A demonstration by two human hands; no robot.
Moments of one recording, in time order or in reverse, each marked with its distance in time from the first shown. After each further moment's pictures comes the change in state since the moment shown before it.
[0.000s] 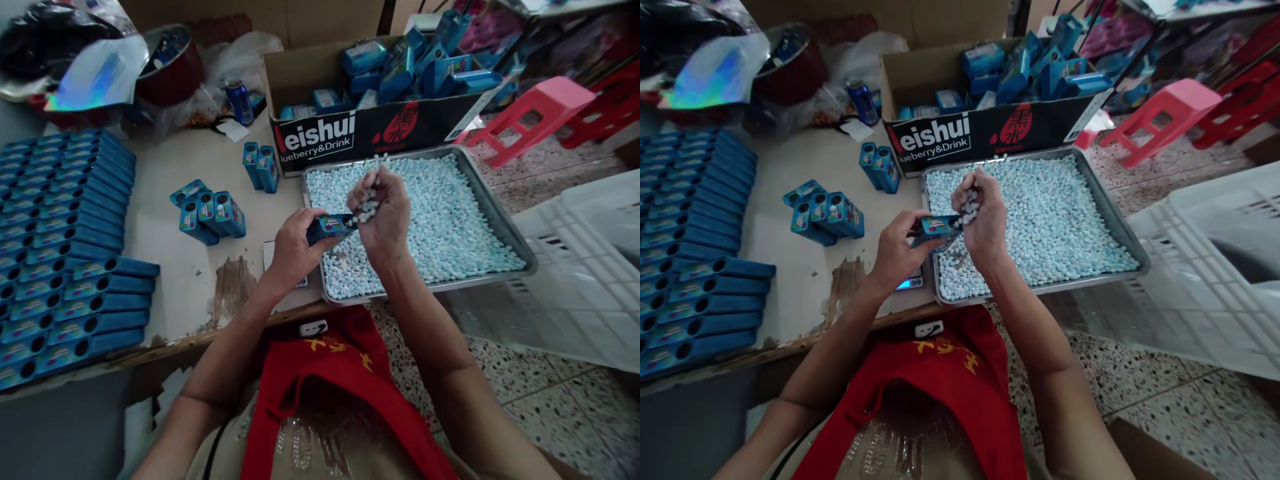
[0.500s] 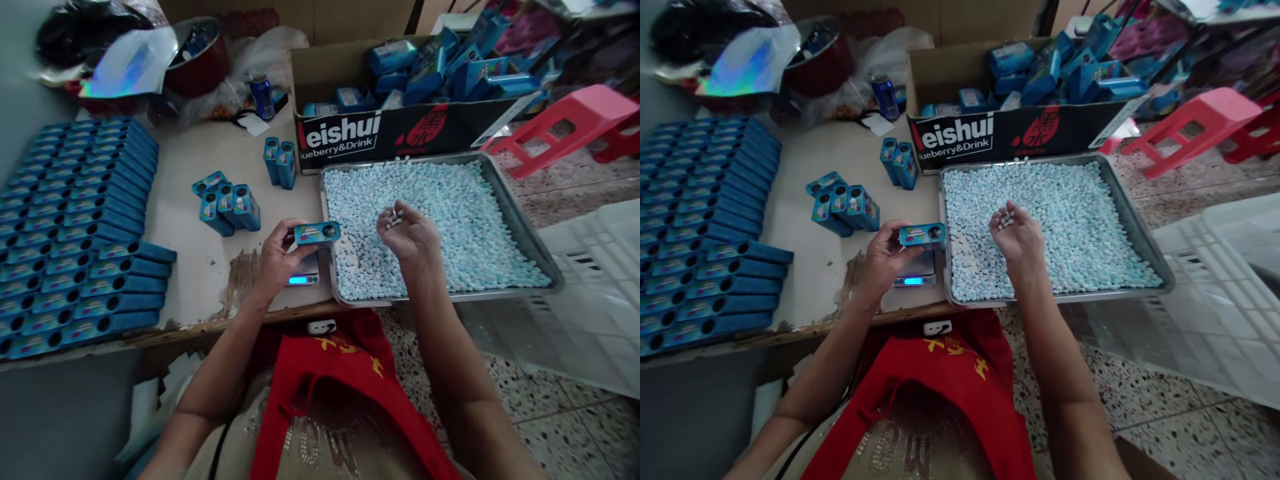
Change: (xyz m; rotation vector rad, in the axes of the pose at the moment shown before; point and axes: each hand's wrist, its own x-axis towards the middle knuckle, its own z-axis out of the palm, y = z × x) left_hand -0.046 -0.038 -0.029 -0.366 0.098 -0.276; right_hand 0.020 0.029 -0.090 0.217 0.252 0.351
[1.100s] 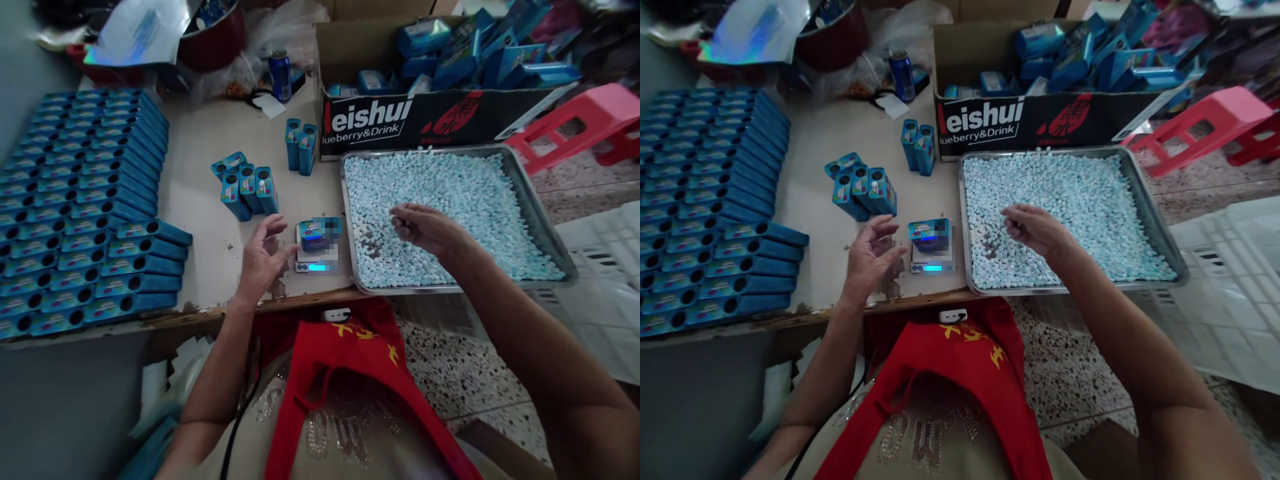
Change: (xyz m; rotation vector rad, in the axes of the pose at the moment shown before) left_hand -0.044 -0.027 -0.069 0.149 0.127 -0.061; right_hand -0.020 -0.009 -0.001 -0.679 -0.206 0.211
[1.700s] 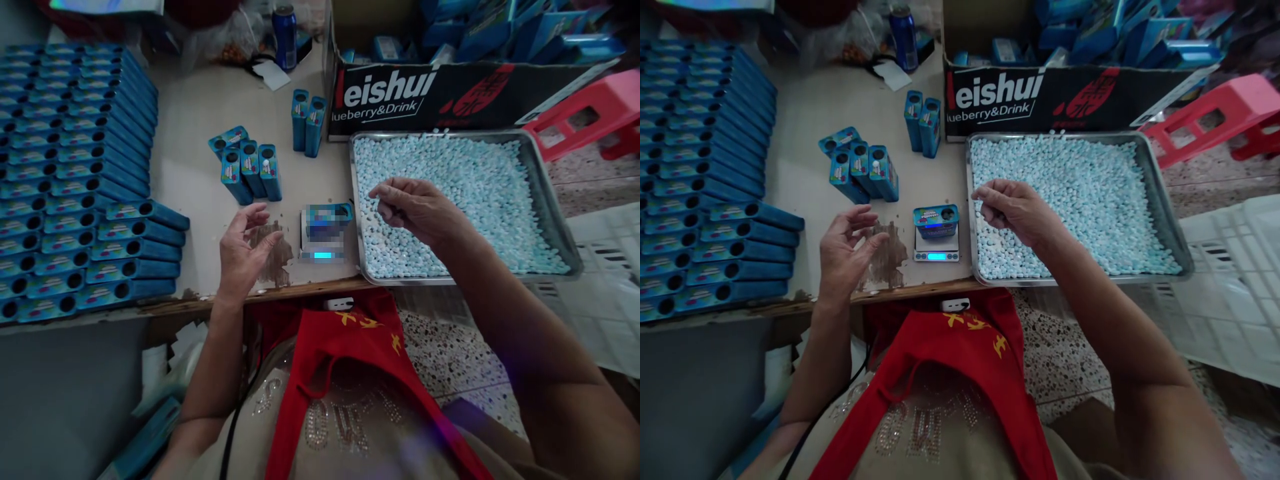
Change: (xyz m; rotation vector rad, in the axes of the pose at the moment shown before) left_hand -0.013 0.004 -0.031 0.066 0.123 -0.009; right_hand -0.028 -0.021 0.075 -0.195 -0.252 -0.190
